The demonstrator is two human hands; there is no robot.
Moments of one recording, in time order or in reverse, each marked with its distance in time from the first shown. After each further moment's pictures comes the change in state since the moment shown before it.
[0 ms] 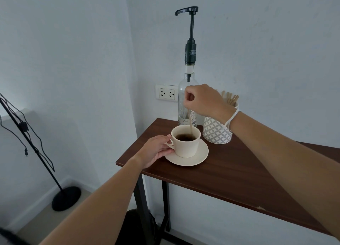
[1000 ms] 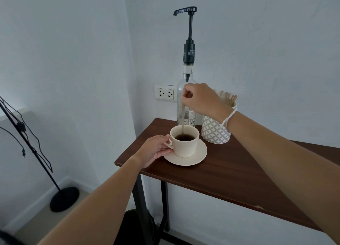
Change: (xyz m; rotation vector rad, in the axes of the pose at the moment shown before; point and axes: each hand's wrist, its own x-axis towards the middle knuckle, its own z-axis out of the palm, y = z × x) left_hand 0.002 -0.001 -0.003 0.014 -0.002 0.001; right_hand 0.001 -0.005 0.000 0.112 0.011 0.030
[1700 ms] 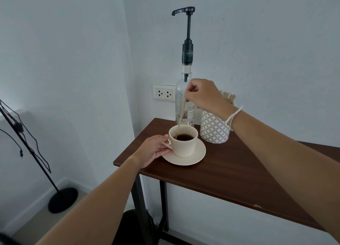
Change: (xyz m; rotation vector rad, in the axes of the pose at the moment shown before) left_hand -0.004 0.003 0.002 -0.015 -0.008 0.001; right_hand -0.002 0.003 -0.010 0.217 0.077 0.083
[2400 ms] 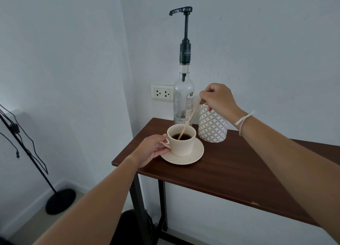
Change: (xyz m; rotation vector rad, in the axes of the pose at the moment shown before) left_hand -0.001 0.000 0.001 -0.006 -0.007 -0.007; right_hand -0.012 0.027 -0.017 0.099 0.145 0.223
